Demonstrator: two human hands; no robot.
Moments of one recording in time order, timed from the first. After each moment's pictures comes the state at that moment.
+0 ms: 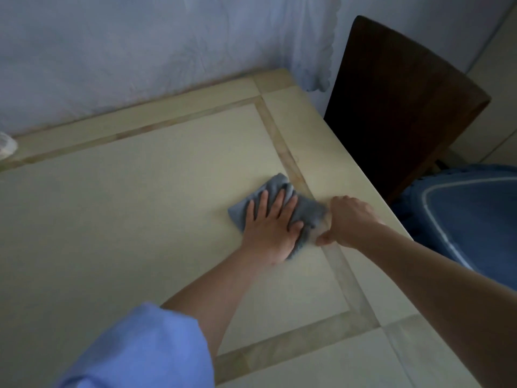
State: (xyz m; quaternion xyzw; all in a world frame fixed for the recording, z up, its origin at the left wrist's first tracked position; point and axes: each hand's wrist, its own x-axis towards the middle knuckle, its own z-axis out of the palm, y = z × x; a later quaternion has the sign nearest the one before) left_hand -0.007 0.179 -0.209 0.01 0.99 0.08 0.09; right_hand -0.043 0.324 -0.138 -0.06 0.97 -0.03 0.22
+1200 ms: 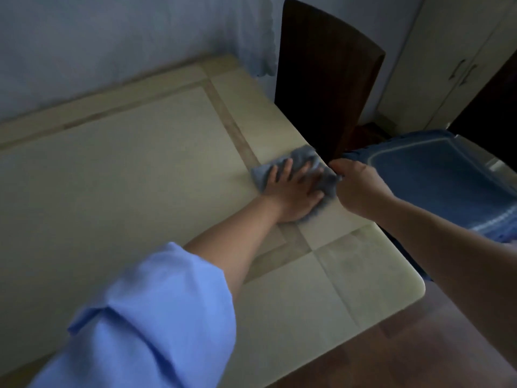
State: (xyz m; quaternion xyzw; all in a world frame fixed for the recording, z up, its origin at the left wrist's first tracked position) left_hand -0.004 0.312 -0.193 0.15 0.98 0.05 0.15; right_hand 0.017 0.441 -0.138 -0.01 0.97 -0.23 0.08
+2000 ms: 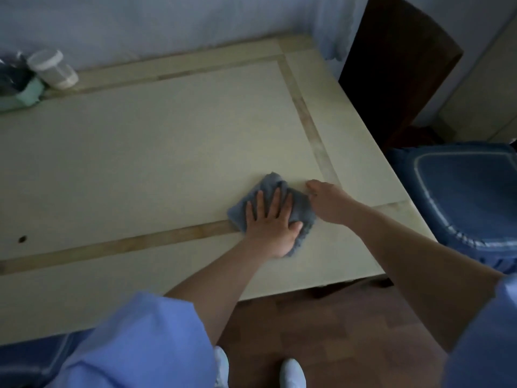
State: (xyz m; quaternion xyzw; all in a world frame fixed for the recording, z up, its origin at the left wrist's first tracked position) left_hand 0.191 0.236 -0.195 -0.08 0.98 0.12 0.15; right_hand 0.107 0.341 -0.141 -0.20 0.92 -0.16 0.29
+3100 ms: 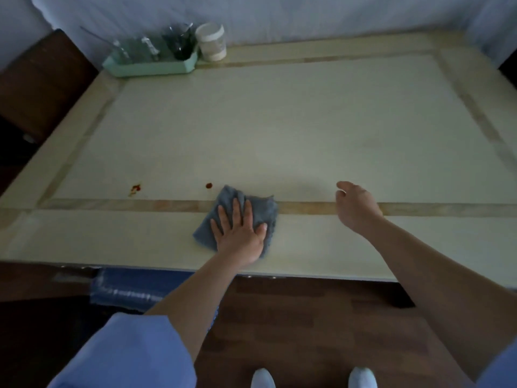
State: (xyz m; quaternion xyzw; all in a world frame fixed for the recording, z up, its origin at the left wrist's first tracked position) left_hand 0.427 -0.085 -0.190 -0.34 0.91 0.16 0.17; right_hand 0.285 0.073 -0.134 -0.14 0.95 -0.23 0.19
